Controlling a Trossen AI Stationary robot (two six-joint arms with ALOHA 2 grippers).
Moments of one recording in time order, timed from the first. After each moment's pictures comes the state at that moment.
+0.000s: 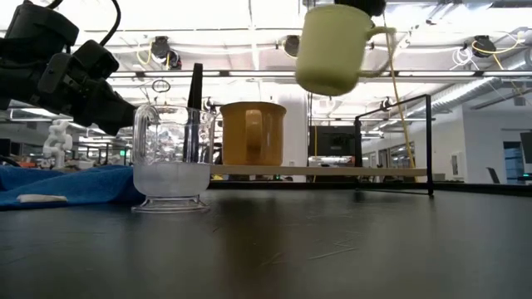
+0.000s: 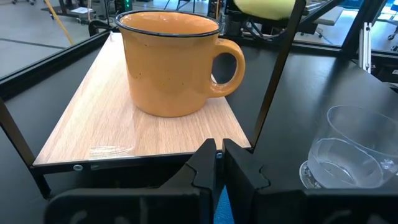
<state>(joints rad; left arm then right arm) 0.02 0.71 0.01 0.47 -0.06 -0.11 0.07 1.45 1.36 -0.89 0.23 0.32</state>
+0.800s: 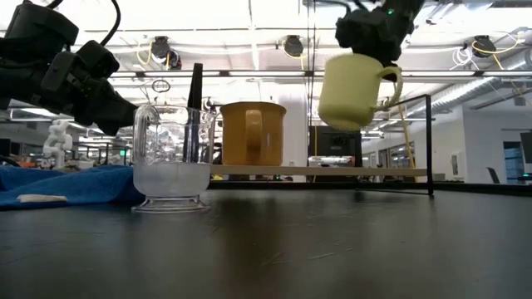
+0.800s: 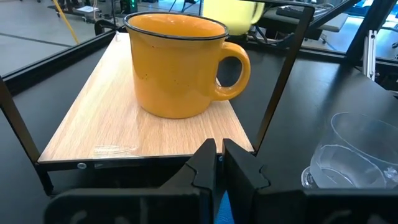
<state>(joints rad) 0.02 0.71 0.01 0.47 -0.07 -0.14 -0.20 1.31 1.10 -0.82 0.05 0.40</state>
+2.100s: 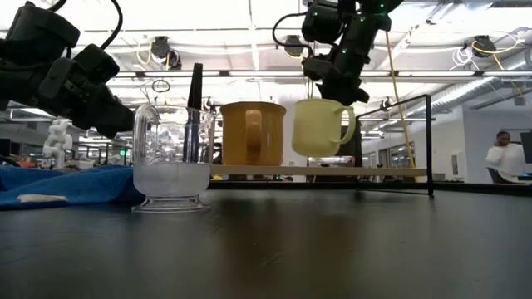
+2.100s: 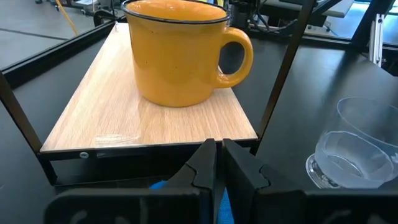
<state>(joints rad) 0.02 0.71 0.01 0.44 -0.07 -0.13 -0.35 1.60 1.26 -0.78 0.08 0.34</state>
